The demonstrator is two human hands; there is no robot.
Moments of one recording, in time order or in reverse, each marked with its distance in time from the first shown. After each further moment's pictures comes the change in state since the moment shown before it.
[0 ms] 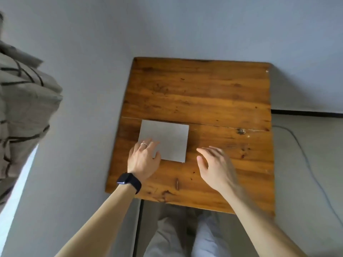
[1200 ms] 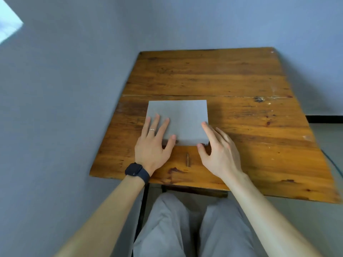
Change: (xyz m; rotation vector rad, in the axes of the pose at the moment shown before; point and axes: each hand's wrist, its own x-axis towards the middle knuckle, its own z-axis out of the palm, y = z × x) left_hand -0.020 -0.062 0.164 0.004 0.548 0.290; right_hand -0.047 0.048 0.192 -0.032 0.434 -0.131
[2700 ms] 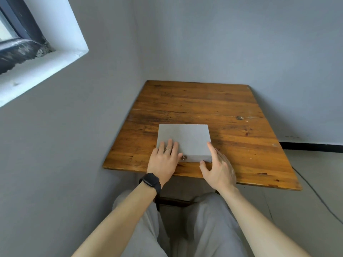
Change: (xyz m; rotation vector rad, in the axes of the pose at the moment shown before) left_hand -0.071 0.032 -0.028 0.360 -0.065 0.254; right_hand -0.078 -0.016 -0.023 -0.012 0.044 0.125
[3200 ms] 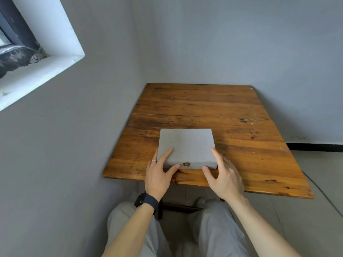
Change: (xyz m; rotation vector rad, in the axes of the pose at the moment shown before) left_hand -0.015 -0.013 0.036 -0.888 0.075 -0.414; right_hand 0.004 0.008 0.004 0.053 0.008 -0.029
